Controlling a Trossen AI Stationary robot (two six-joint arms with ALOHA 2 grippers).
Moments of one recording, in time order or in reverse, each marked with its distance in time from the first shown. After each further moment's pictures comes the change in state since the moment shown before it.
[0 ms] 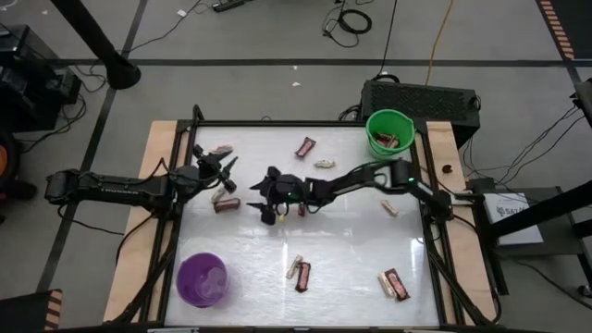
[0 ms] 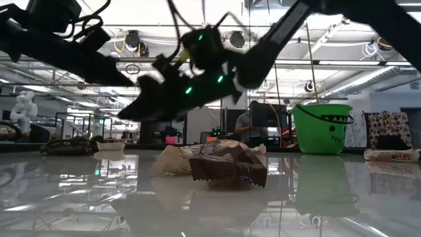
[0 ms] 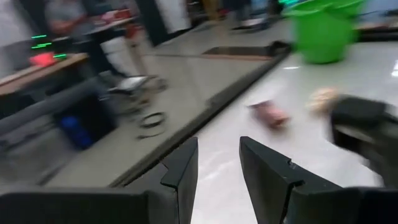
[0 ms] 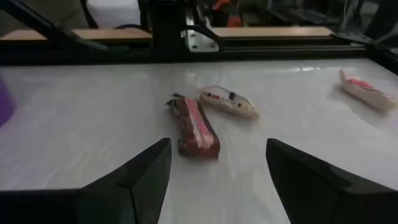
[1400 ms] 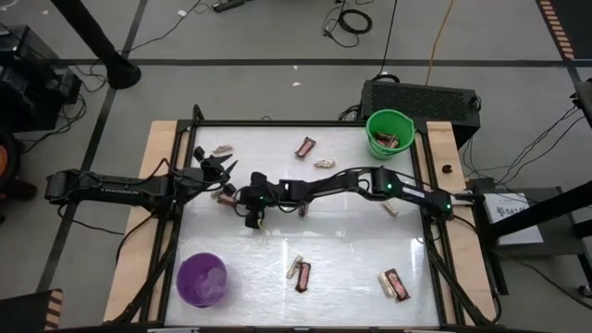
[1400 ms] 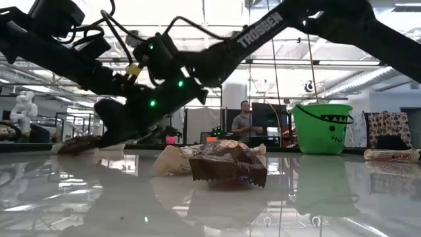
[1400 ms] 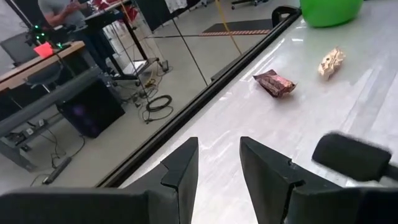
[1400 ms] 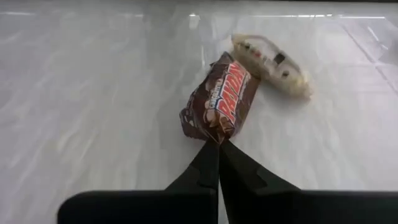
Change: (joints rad) left arm 0.000 0.000 0.000 -0.117 0.013 -0.006; right arm 0.023 0.231 0.484 -0.519 0.020 -0.018
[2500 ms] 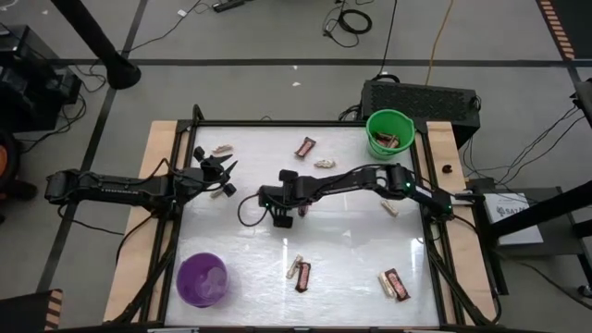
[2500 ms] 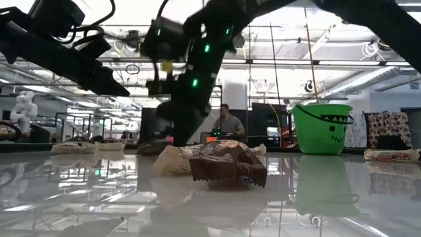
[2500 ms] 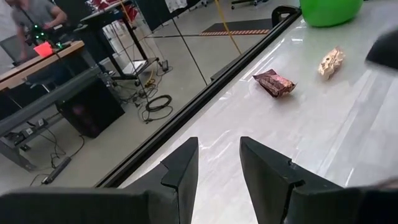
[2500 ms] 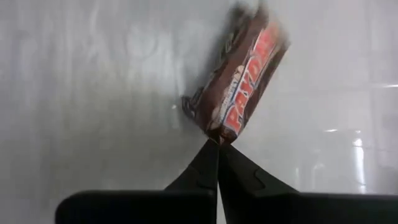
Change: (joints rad) left arm 0.000 0.000 0.000 0.001 0.002 -0.002; right arm 0.038 -0.196 -0.005 -0.826 0.242 0.057
